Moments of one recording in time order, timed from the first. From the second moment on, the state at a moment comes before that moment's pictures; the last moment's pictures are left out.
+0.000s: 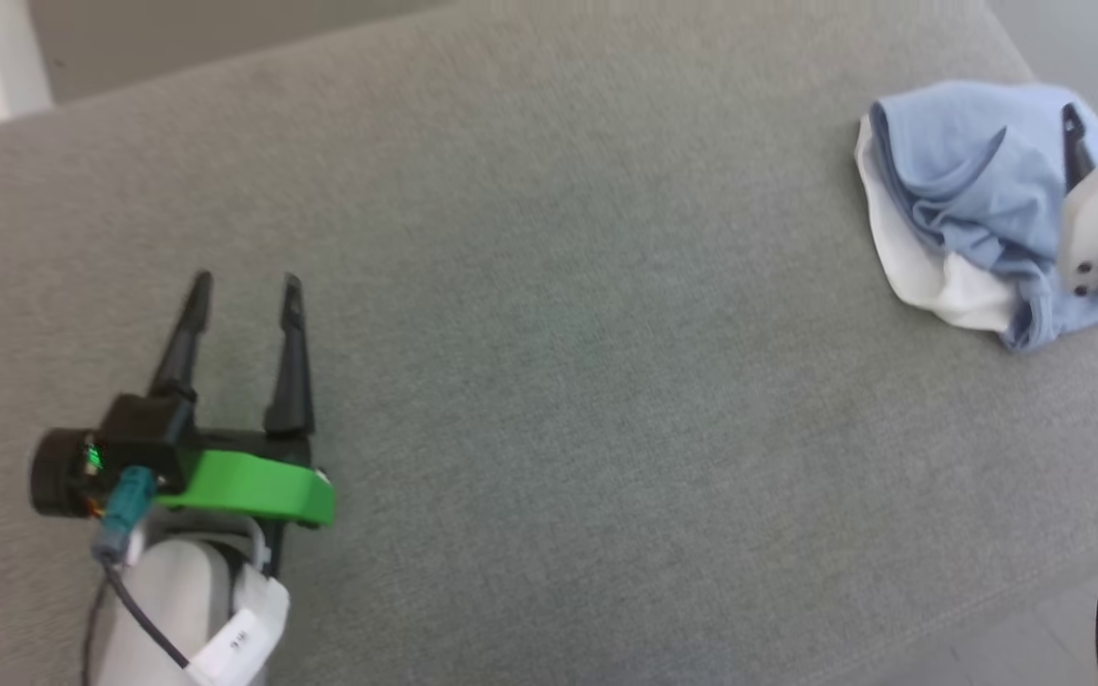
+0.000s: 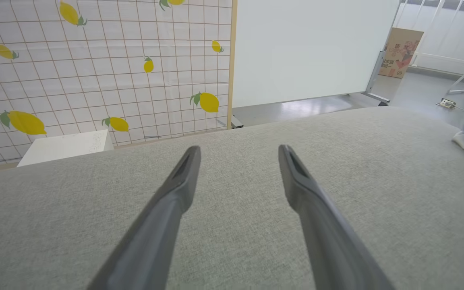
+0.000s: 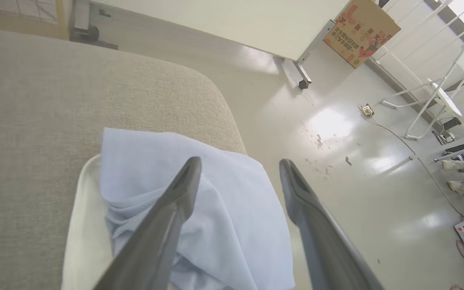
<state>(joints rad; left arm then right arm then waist) -0.22 0.13 0.00 0.04 -0.10 -0.08 -0.24 -0.84 -0.30 -0.14 0.77 -0.20 0.13 0.05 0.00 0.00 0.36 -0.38</state>
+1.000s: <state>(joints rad) -0.12 0.06 -0.05 0.17 -0.20 -0.08 -0.26 -0.08 -0.13 -0.07 0.10 0.14 0.13 -0.22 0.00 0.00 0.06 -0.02</state>
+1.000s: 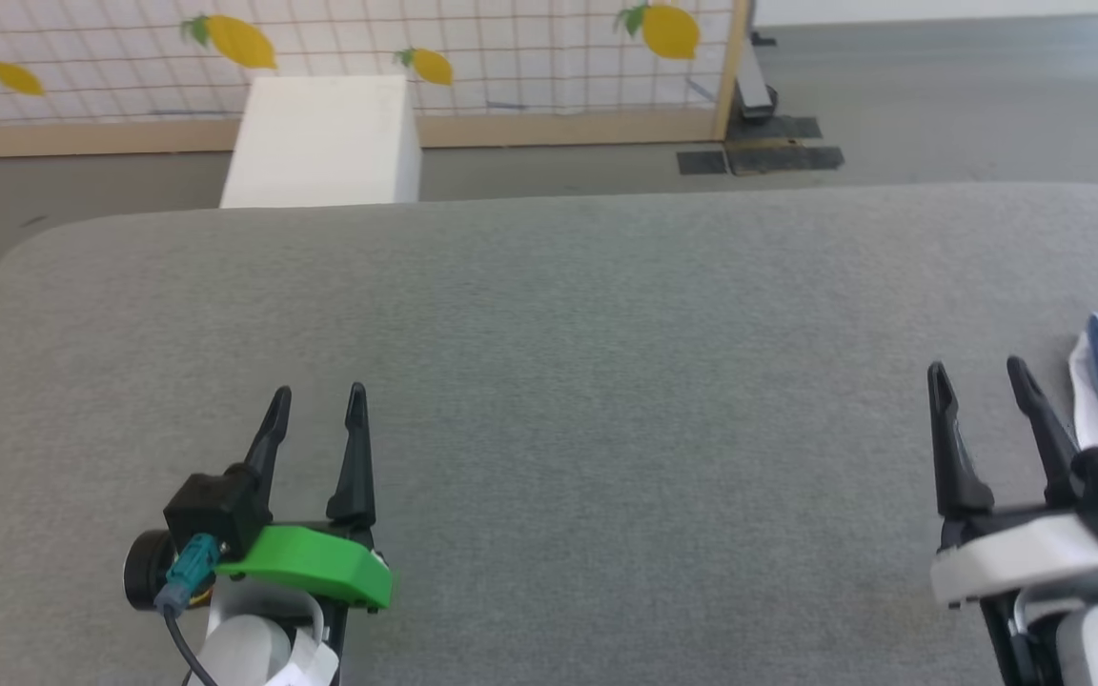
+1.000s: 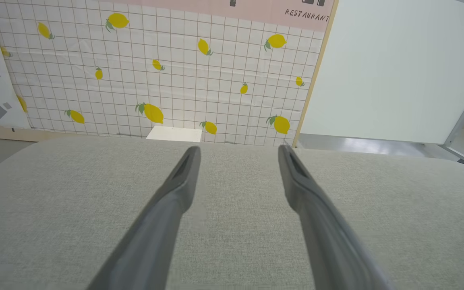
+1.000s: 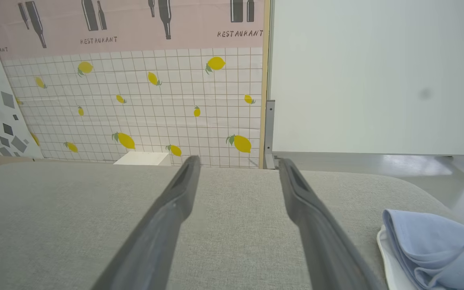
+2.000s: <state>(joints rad) -0.09 0.06 -0.06 0.17 -0.22 -0.07 -0.26 0.03 -0.06 -0.11 0.02 0.10 0.13 -0.23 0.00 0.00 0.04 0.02</state>
